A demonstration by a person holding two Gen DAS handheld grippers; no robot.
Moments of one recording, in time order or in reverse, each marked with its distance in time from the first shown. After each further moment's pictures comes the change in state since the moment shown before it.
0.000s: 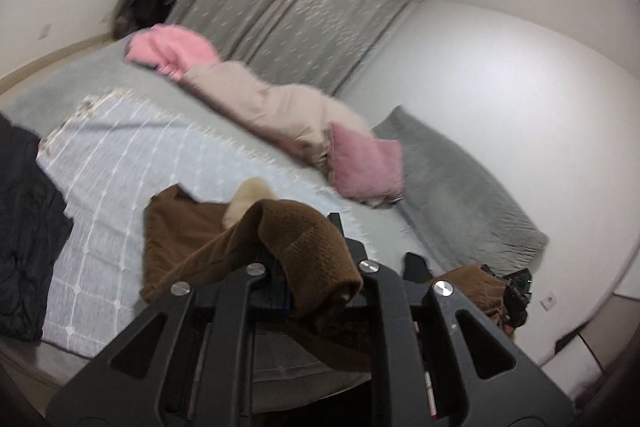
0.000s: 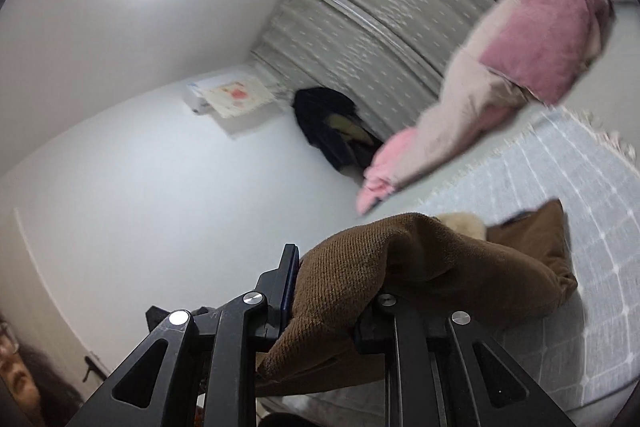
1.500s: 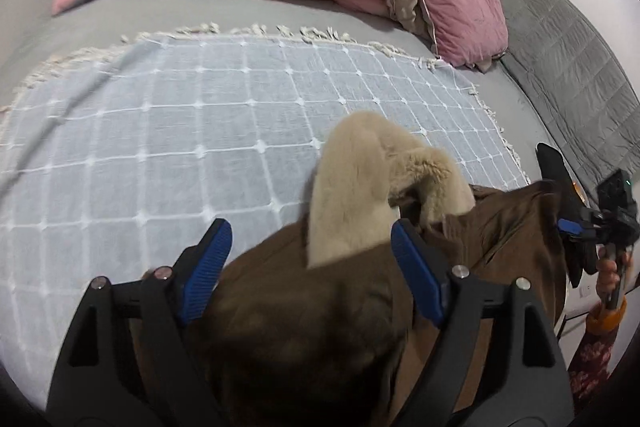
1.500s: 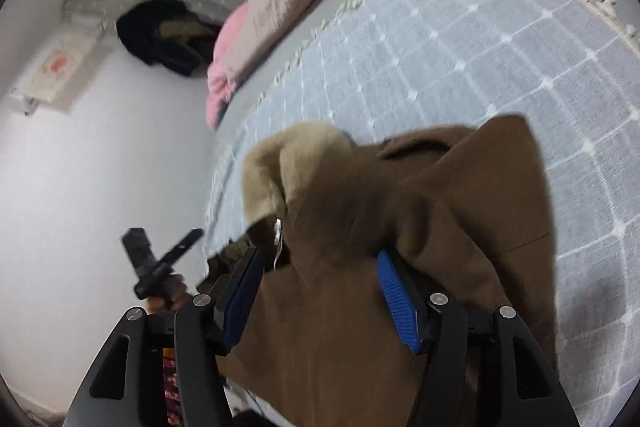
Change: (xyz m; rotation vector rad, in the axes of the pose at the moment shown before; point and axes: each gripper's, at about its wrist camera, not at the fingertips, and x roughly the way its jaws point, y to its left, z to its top) left arm 0.428 0.071 0.057 0.264 0.580 0.220; right arm 0.218 -0.221 0.062 0.357 0.452 -0.393
